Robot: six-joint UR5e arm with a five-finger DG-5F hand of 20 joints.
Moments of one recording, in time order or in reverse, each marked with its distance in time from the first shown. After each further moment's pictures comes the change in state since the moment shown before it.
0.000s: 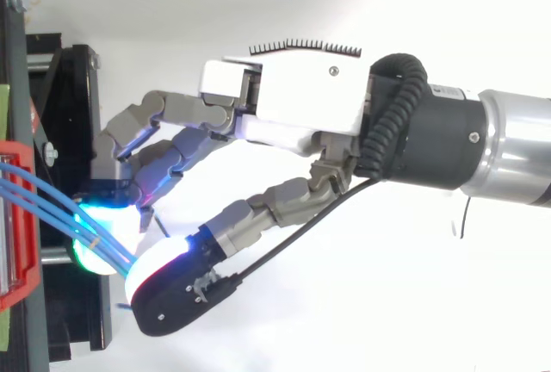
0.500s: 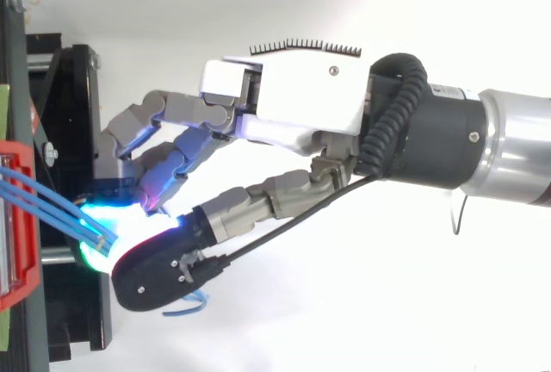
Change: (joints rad) arm -0.001 0.000 0.000 -0.004 0.000 -0.001
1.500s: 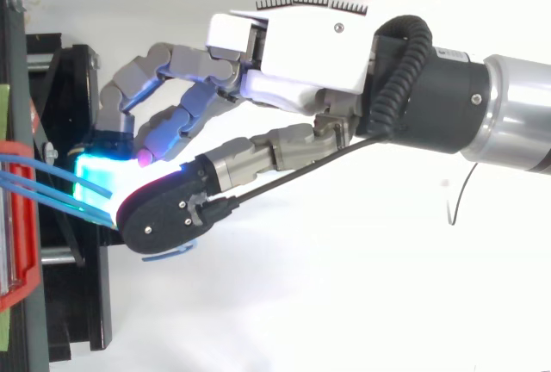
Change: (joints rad) arm -0.031 0.000 0.000 -0.011 -0.002 -0.020
